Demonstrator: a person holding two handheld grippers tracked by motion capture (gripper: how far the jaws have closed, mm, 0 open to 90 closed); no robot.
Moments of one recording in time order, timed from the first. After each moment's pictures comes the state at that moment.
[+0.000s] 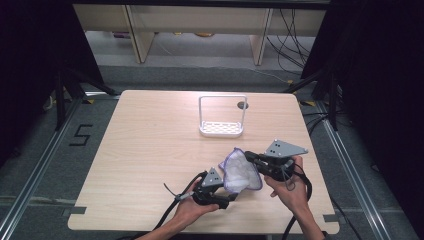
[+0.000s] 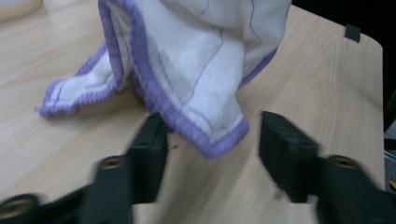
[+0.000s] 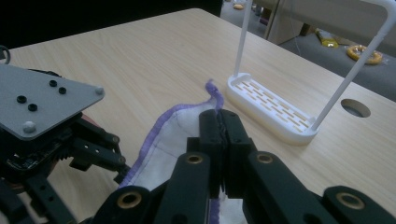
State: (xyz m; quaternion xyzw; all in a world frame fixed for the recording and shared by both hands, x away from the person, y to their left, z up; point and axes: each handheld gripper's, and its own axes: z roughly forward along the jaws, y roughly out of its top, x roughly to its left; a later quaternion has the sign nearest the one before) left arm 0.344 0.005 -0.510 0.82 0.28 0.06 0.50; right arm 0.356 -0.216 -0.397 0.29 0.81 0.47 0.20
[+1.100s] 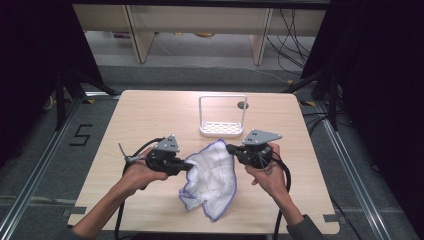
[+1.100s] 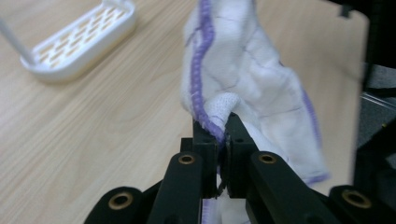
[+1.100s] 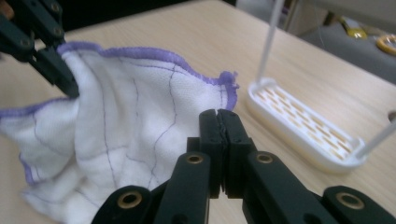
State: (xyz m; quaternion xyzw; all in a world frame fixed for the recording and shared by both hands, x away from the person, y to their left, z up) left arm 0.403 0.124 -0.427 0.87 0.25 0.05 0.42; right arm 0.398 -0.171 -0.409 0.28 0.83 0.46 0.17
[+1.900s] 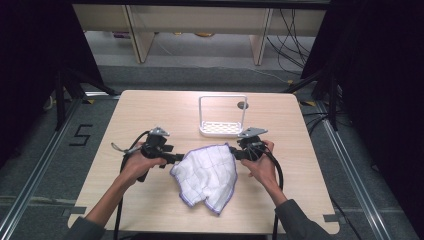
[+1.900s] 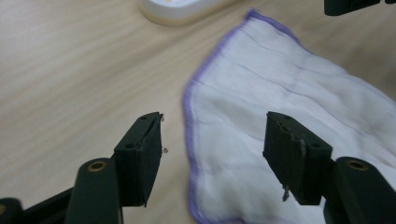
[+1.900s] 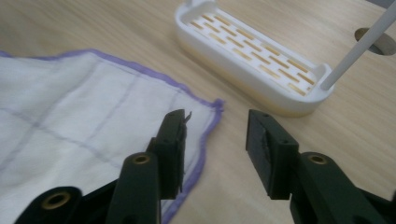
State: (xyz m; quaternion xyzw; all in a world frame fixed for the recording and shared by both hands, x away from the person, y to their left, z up) left arm 0.429 0.161 -0.458 0.83 0.40 0.06 0.40; right arm 0.450 -0.175 -0.466 0.38 0.83 0.36 0.18
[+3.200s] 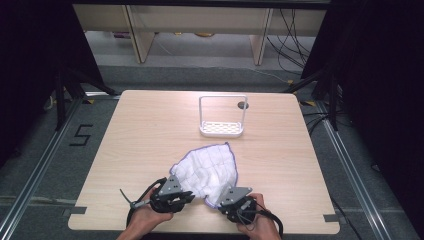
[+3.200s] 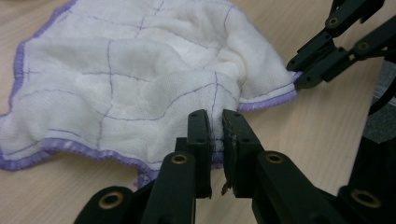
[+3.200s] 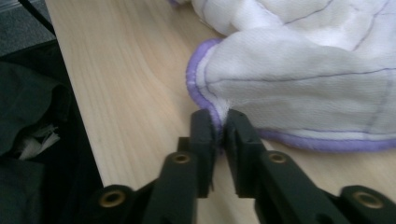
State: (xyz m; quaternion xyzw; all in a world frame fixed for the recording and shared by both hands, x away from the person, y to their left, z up) left arm 0.313 0.119 -0.489 0.85 0.29 0.09 0.43; right arm 0.299 -0.142 -0.497 0.22 0.92 0.31 0.10
